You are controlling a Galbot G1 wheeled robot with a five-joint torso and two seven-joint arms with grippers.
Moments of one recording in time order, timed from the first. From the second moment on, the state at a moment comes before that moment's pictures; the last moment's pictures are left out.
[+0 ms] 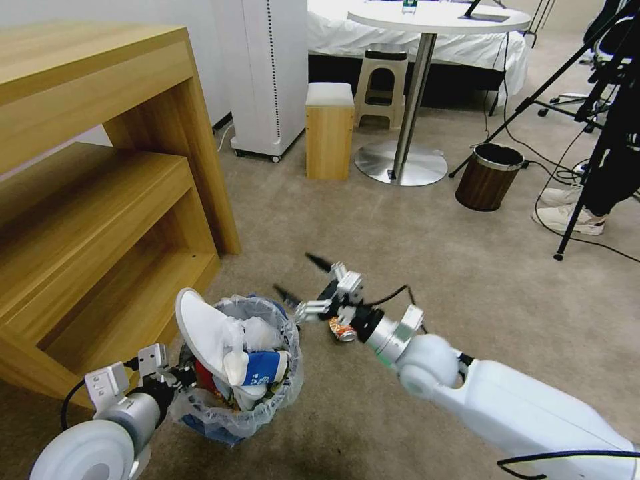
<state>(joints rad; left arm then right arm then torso) 1.68 -0.91 -0.62 -2.32 -1.24 0.48 -0.64 -0.69 0.76 -0.38 1.84 0.77 0.34 -0.04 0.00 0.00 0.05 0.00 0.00</state>
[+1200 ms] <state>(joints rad) 1.66 -0.94 -0.60 -2.31 -1.20 0.47 -0.57 -0.83 0.71 -0.27 1.35 0.46 0.25 0.00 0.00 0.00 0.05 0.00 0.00</state>
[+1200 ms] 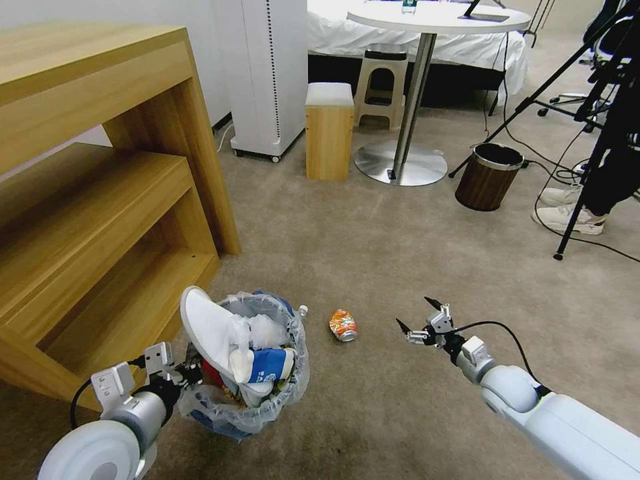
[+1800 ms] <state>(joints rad) 1.67 -0.97 -0.59 -2.30 -1.16 0.46 -0.56 -0.58 0.87 -0.47 0.94 0.41 0.39 -0.25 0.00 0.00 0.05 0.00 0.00</state>
